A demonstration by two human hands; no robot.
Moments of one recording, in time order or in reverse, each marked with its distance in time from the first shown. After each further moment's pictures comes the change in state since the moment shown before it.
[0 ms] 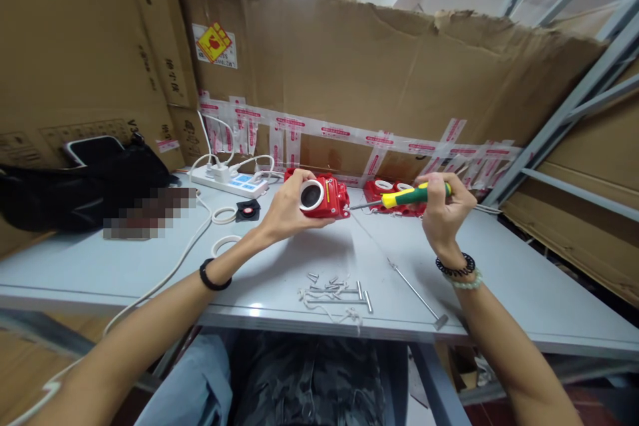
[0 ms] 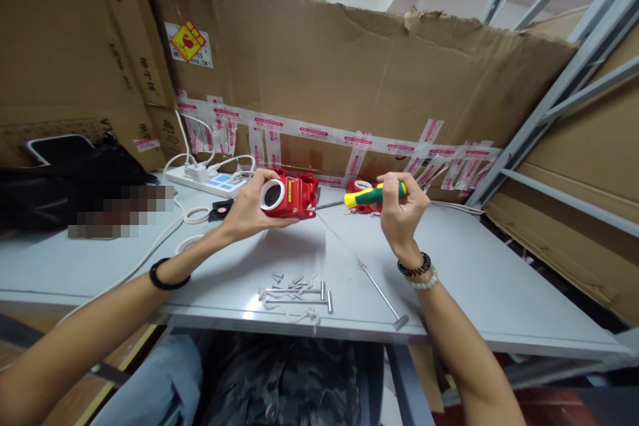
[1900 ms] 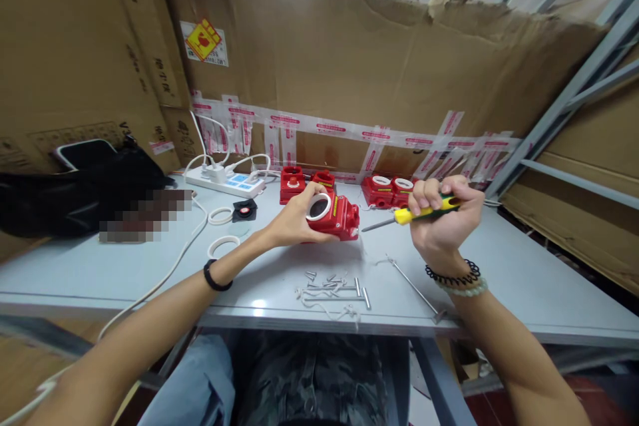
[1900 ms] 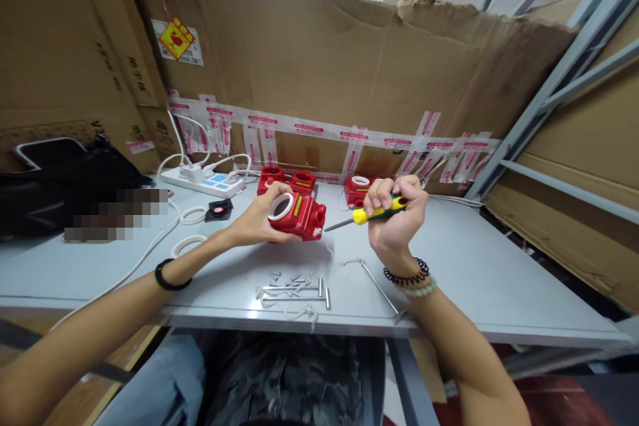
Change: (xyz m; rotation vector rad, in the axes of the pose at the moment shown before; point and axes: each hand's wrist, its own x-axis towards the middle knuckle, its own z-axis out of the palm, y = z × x) left_hand -0.004 -0.001 0.015 -0.144 -0.336 -0.019; right_hand -0.007 -0.036 0.003 0.904 -0.032 0.422
